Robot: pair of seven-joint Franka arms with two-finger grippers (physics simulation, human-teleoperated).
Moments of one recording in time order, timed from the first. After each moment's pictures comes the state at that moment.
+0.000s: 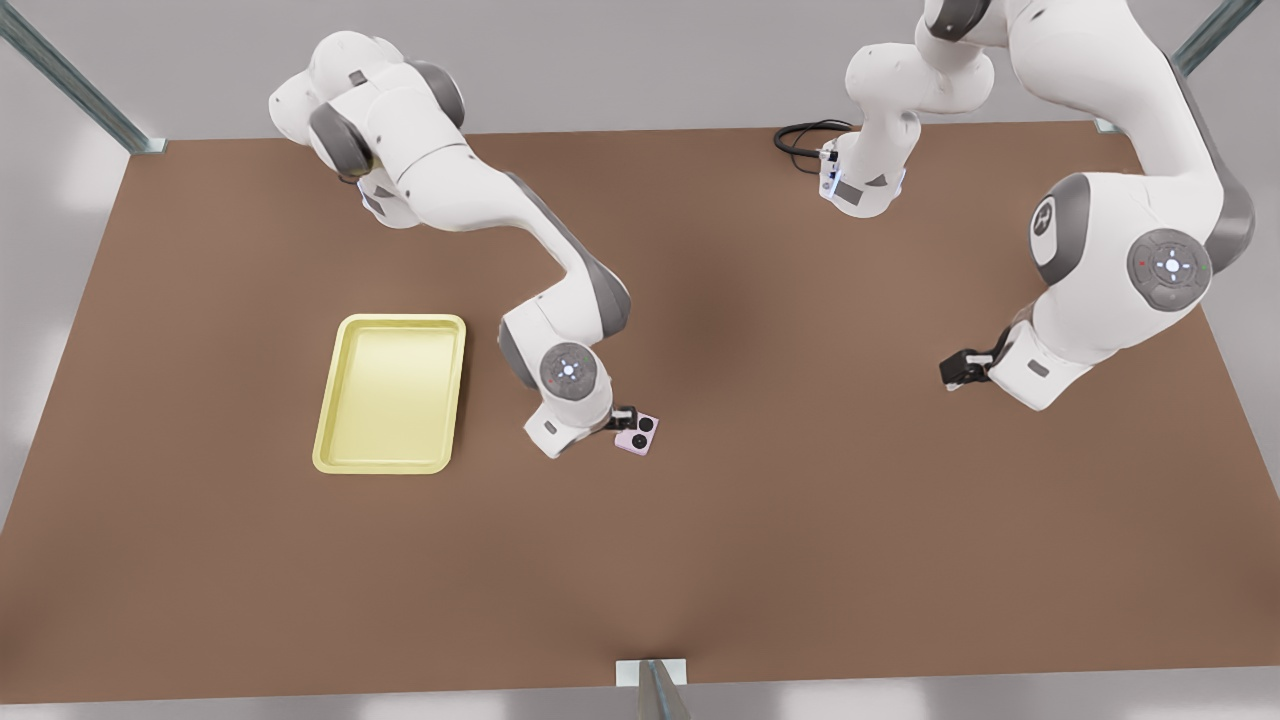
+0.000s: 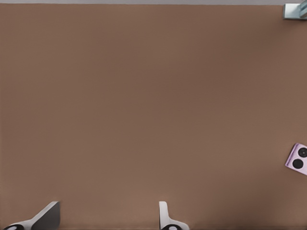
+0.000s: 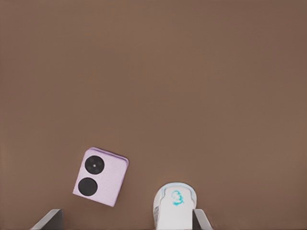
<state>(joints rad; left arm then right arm) -0.14 0.26 0.03 -1.37 0.02 1.57 -0.13 0.70 0.82 -0.10 -1.13 0.15 1.90 0.66</state>
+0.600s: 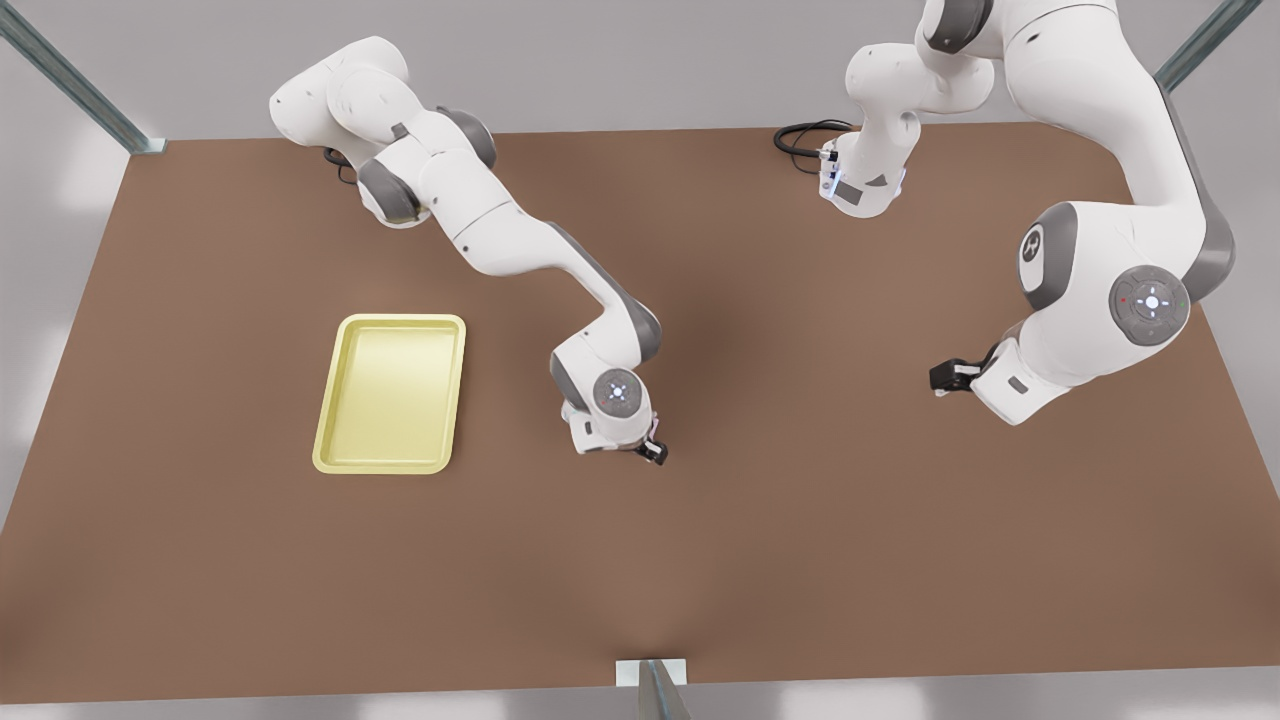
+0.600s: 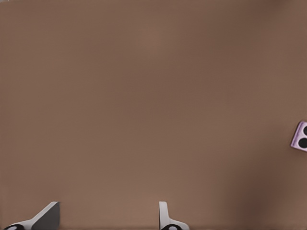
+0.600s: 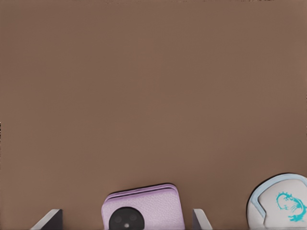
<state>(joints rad) -0.14 0.31 0.03 -1.37 0.01 1.57 -0.02 0.73 1.07 -0.07 -0.98 0.12 2.05 1.22</state>
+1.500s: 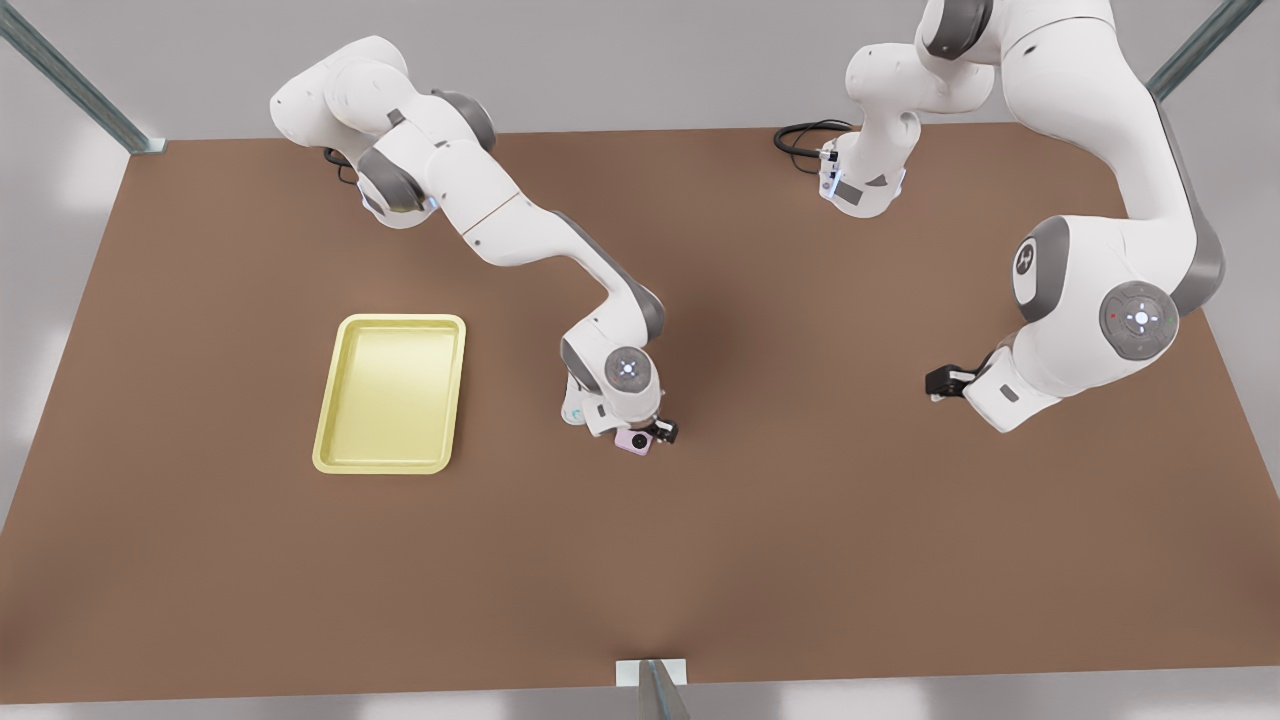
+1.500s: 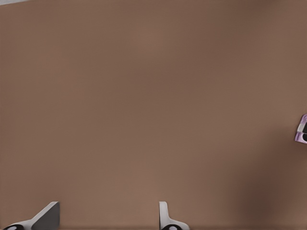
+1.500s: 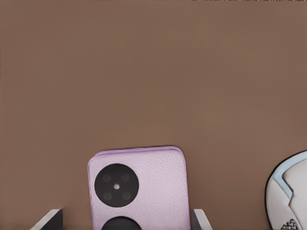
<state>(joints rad) -0.14 0.33 0.03 -1.37 0.01 1.58 0.02 0.74 1.01 0.00 -1.18 0.06 2.22 1.16</state>
